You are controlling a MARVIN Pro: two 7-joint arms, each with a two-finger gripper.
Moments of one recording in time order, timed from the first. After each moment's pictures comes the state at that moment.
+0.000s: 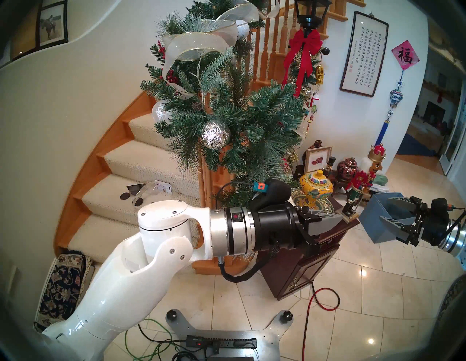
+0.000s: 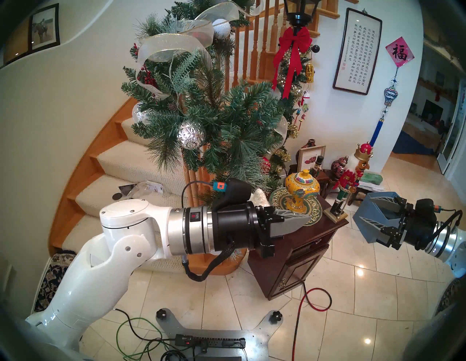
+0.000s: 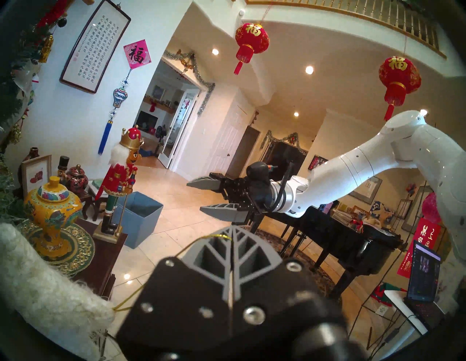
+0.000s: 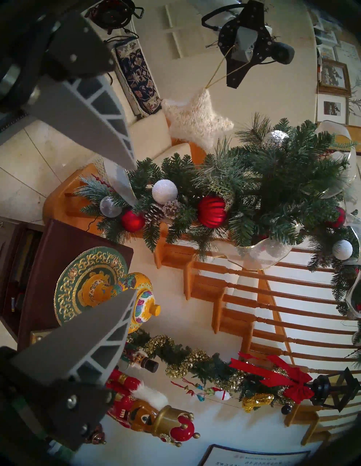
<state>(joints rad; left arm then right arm) 1.49 -1.12 -1.07 -2.28 -0.91 0.72 -0.46 1.84 -0.55 -2.88 -1.82 1.75 -0.96 0.87</state>
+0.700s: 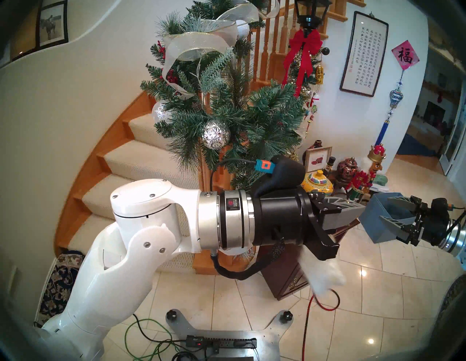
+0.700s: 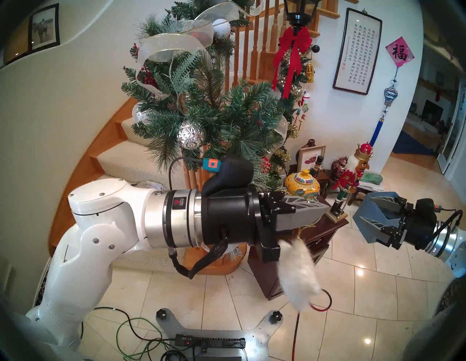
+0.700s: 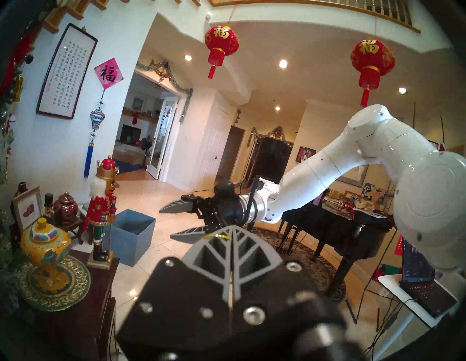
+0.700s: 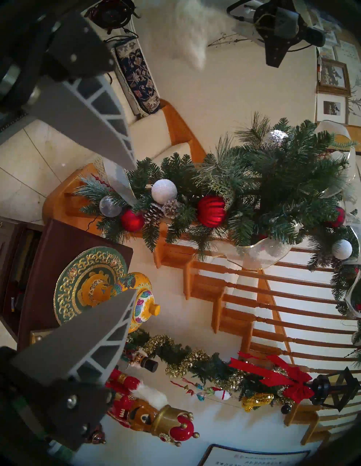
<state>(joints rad) 1.43 -1.15 -1.13 -2.41 -0.95 0.81 -0.45 1.84 -0.55 -2.88 -1.82 1.75 -0.96 0.87</state>
